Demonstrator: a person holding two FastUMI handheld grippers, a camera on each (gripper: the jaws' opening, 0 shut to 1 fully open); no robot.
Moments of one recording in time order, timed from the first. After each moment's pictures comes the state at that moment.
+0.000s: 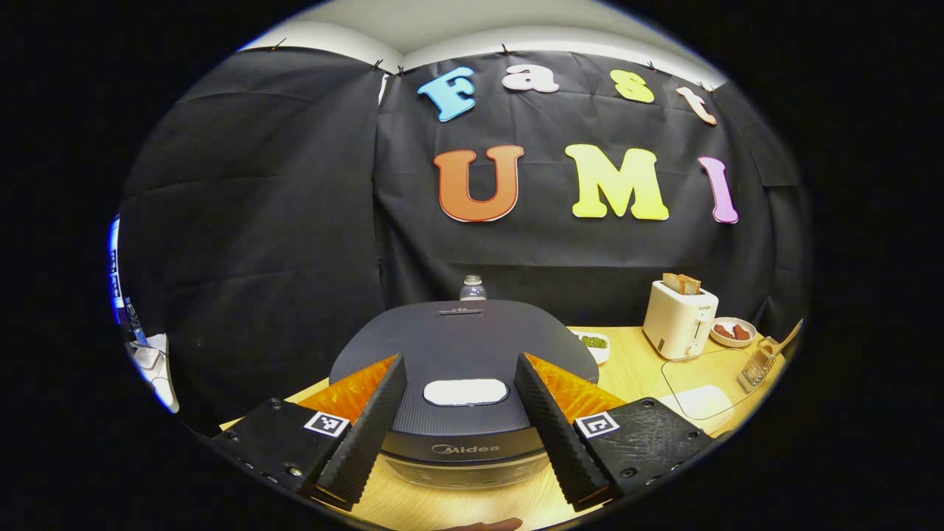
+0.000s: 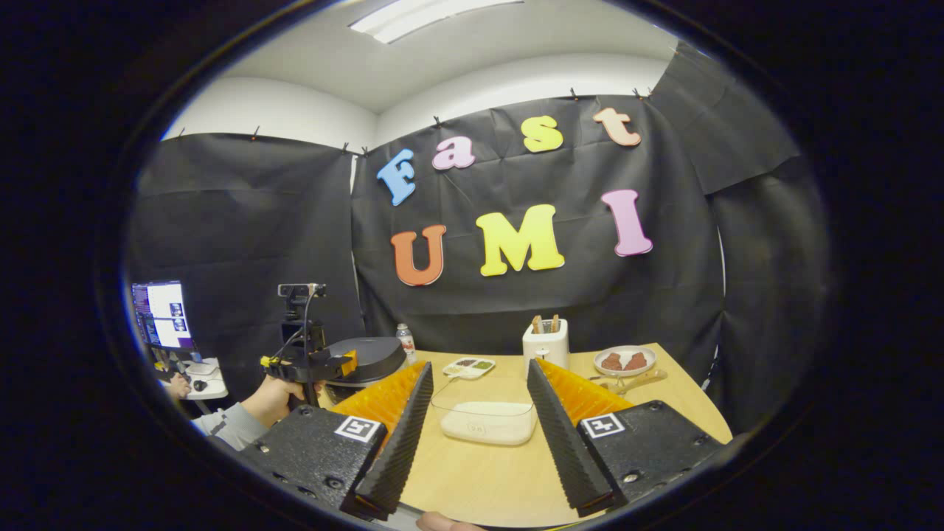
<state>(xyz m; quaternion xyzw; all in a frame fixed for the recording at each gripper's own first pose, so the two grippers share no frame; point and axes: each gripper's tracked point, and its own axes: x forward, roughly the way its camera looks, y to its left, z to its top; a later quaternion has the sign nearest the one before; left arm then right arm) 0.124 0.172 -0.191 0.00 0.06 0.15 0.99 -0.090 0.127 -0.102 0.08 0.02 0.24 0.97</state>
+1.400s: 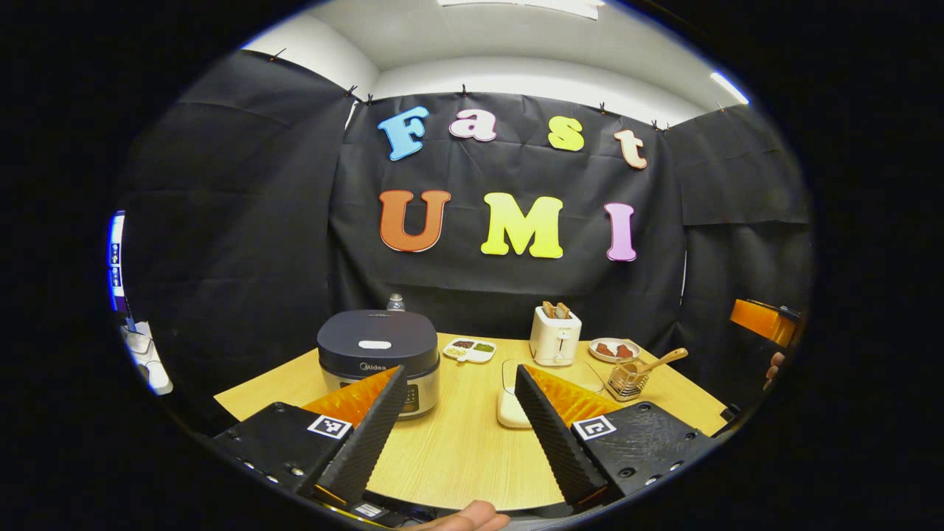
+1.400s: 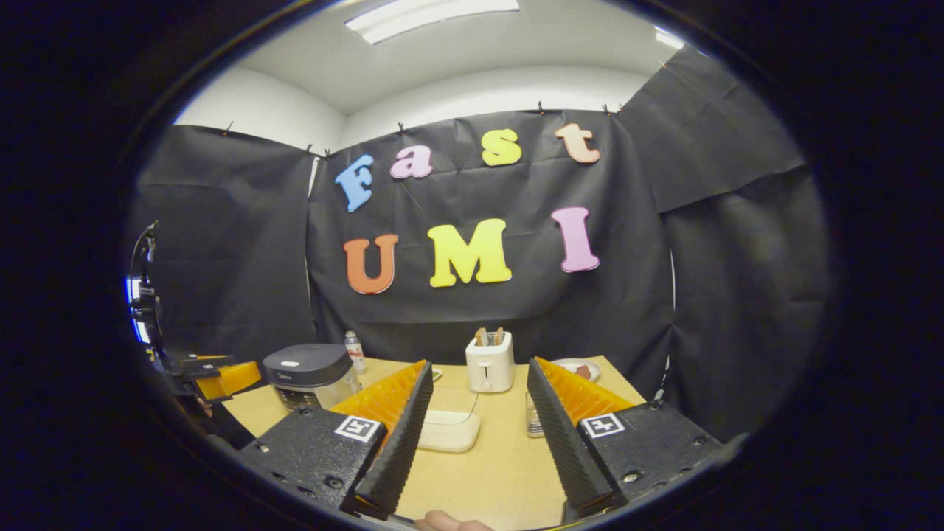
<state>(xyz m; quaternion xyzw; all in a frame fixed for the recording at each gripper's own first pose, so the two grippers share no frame) -0.071 0.014 -0.120 -0.04 0.02 0.02 1.00 -0.079 0.059 -0.084 0.07 0.00 0.15 0.99</state>
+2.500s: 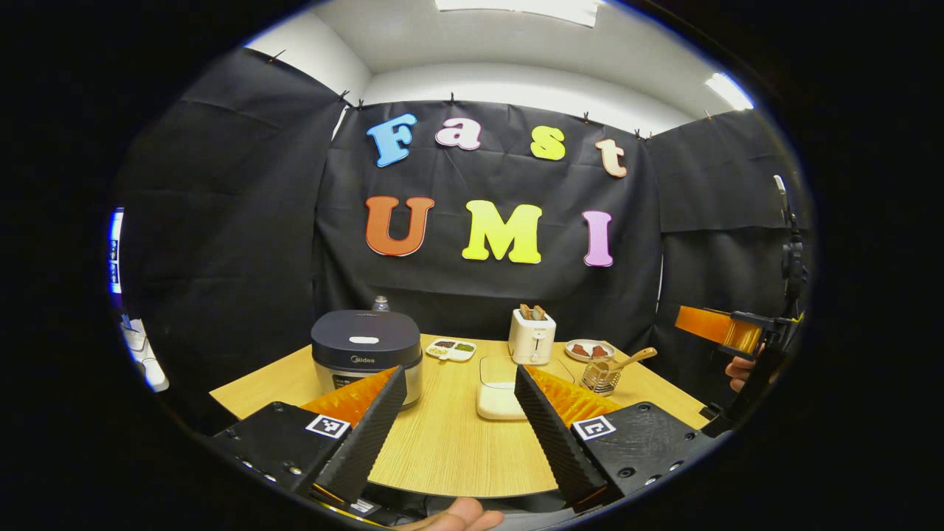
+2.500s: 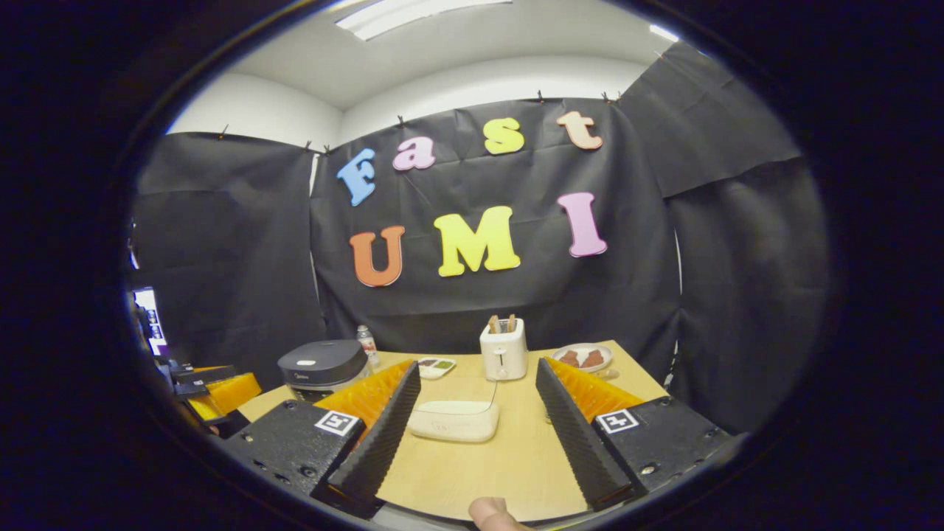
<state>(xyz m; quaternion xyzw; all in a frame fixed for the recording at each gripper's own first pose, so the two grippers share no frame) -0.104 -0.005 -0.117 -0.04 0.01 -0.02 1.00 -0.095 0.089 -0.090 0.08 0.03 0.16 0.98</state>
